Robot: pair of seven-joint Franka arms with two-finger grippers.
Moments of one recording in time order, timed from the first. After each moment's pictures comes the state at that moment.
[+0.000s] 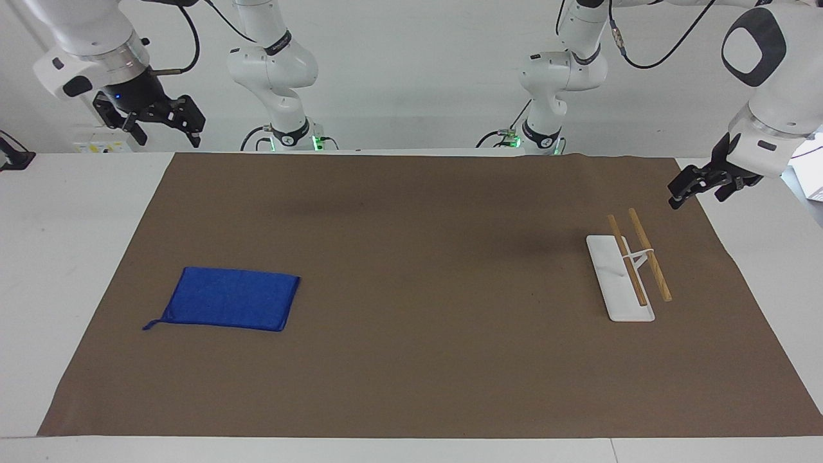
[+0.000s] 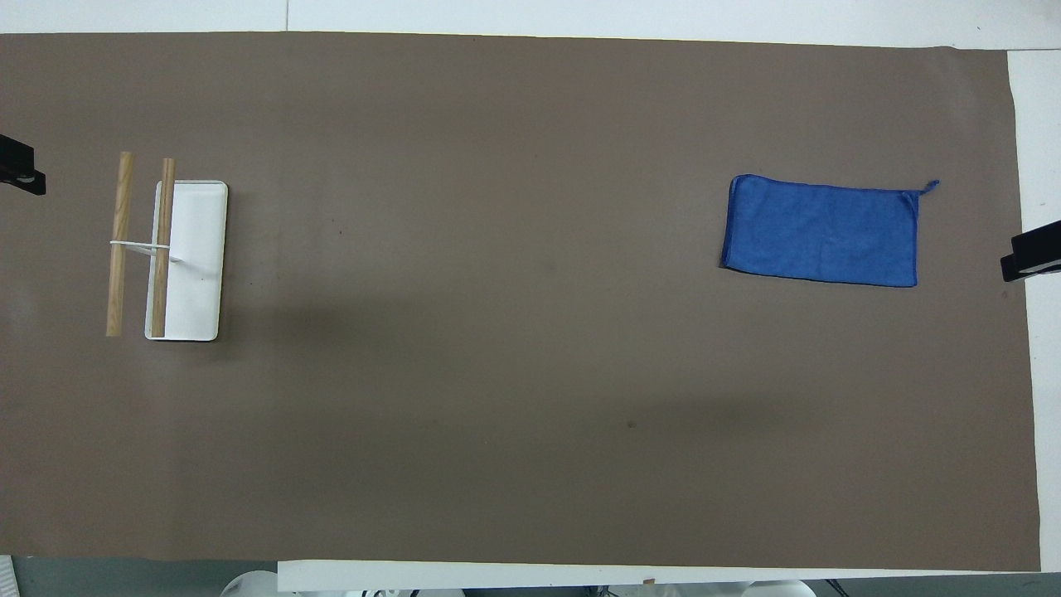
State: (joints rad) left arm -0.07 0.12 0.07 -1.46 0.05 1.54 -0.04; right arm -0.06 -0.04 -0.02 -1.49 -0.06 1.34 -0.06
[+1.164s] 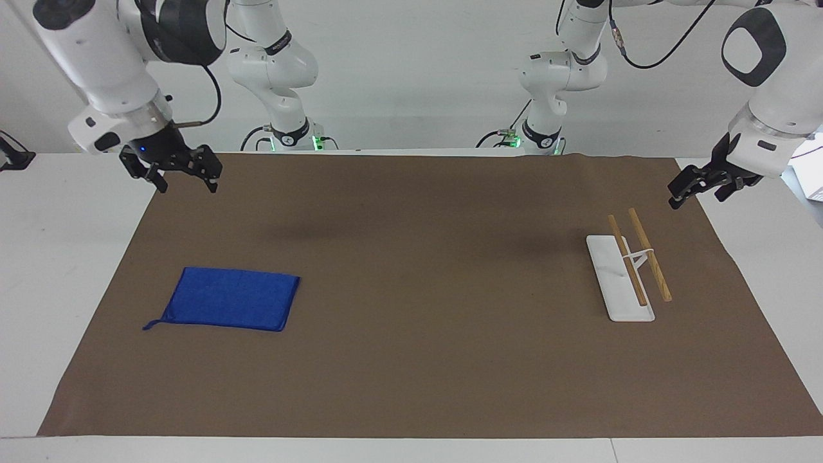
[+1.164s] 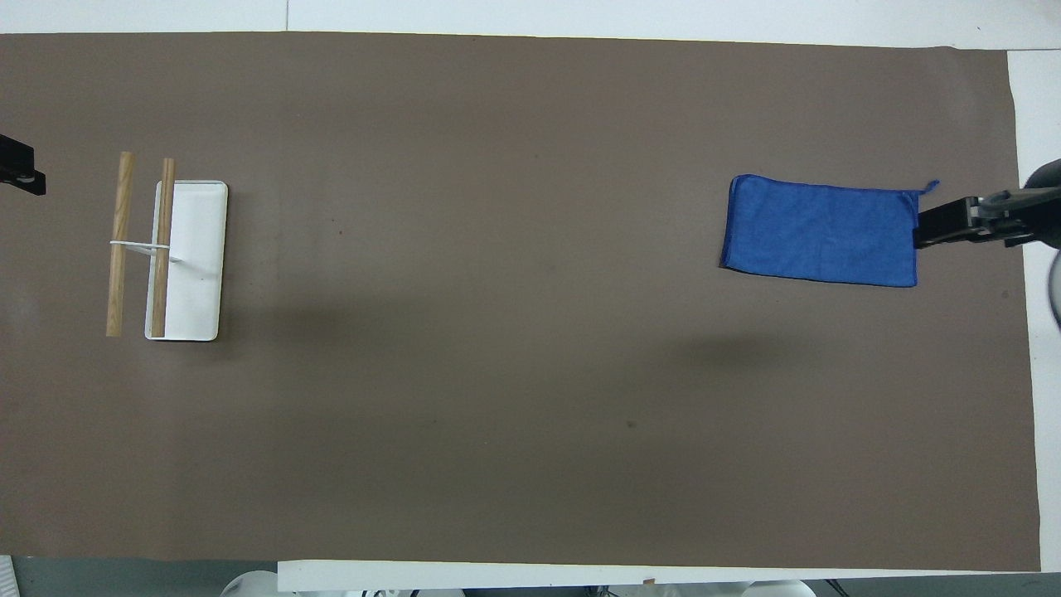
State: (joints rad) left arm -0.07 0.12 0.07 -1.46 0.05 1.54 -0.04; right arm -0.05 -0.02 -0.01 -1.83 -0.02 1.79 -0.07
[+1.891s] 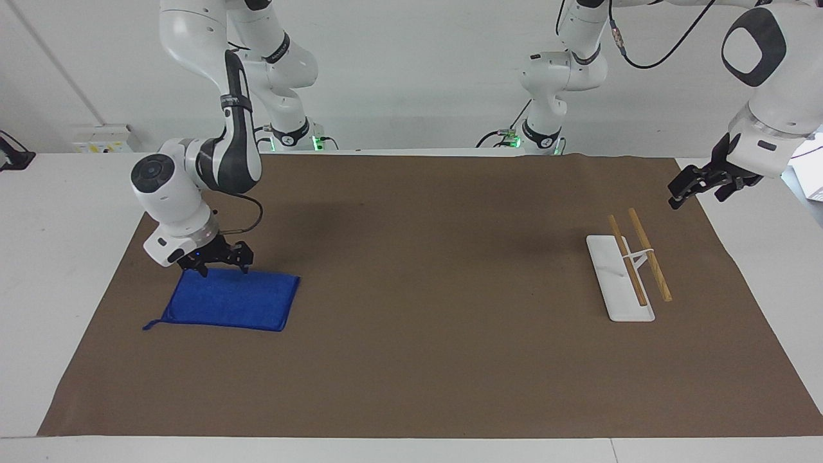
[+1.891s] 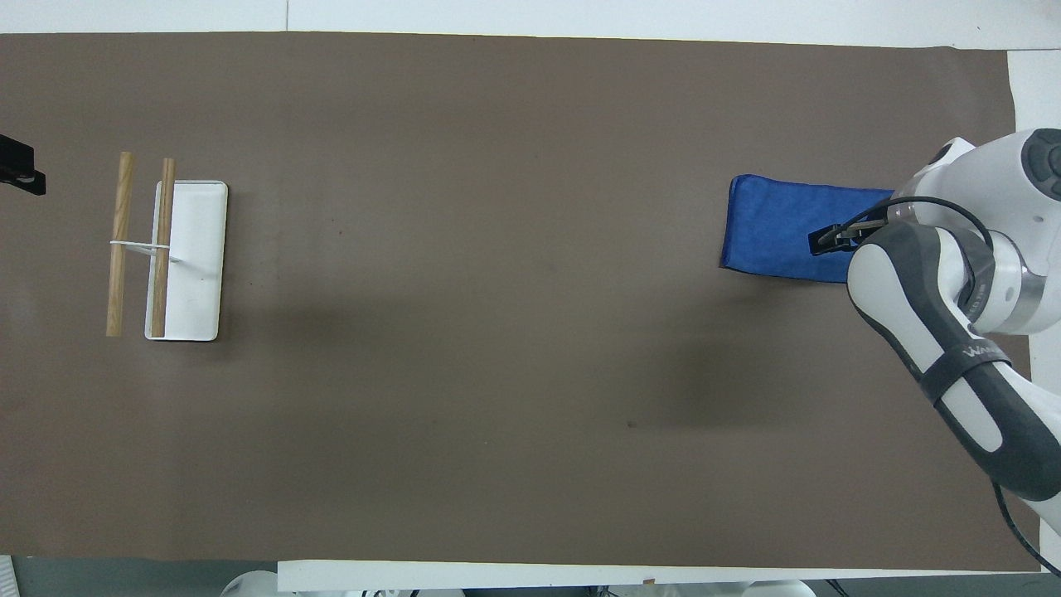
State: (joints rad) left arm -0.07 0.12 0.07 -1.46 0.05 1.54 -0.04; right arm -0.07 0.23 -0.02 -2.06 -0.02 2.28 -0.16
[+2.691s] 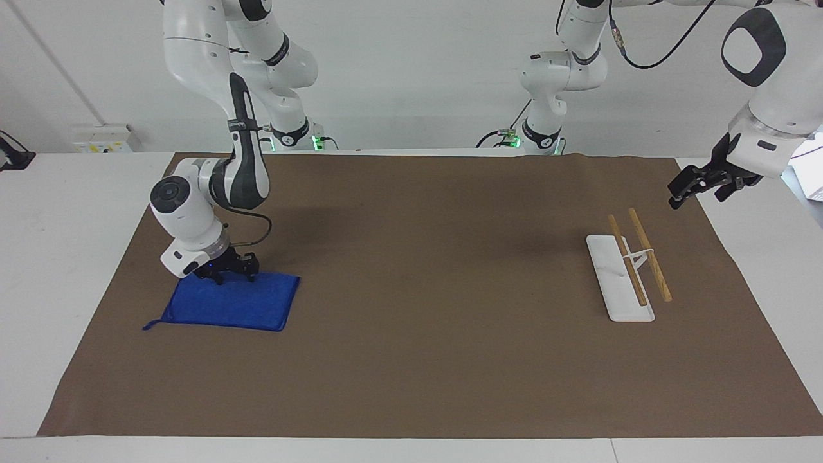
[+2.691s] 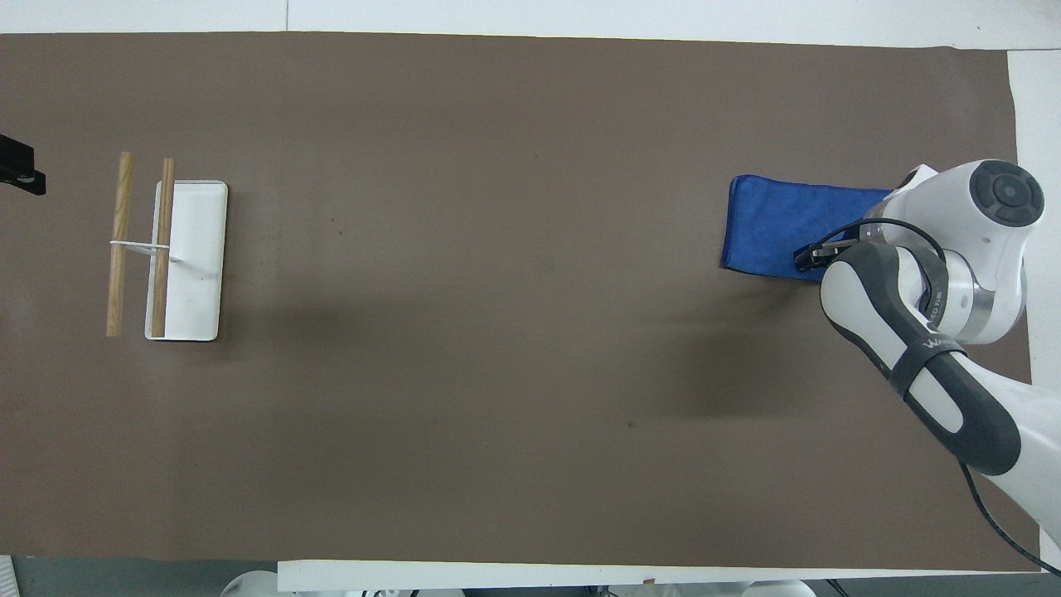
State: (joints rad) left arm -0.07 0.12 0.07 -1.46 0.05 1.54 -0.04; right arm -0.07 0.27 -0.02 -2.12 -0.02 2.36 -0.16
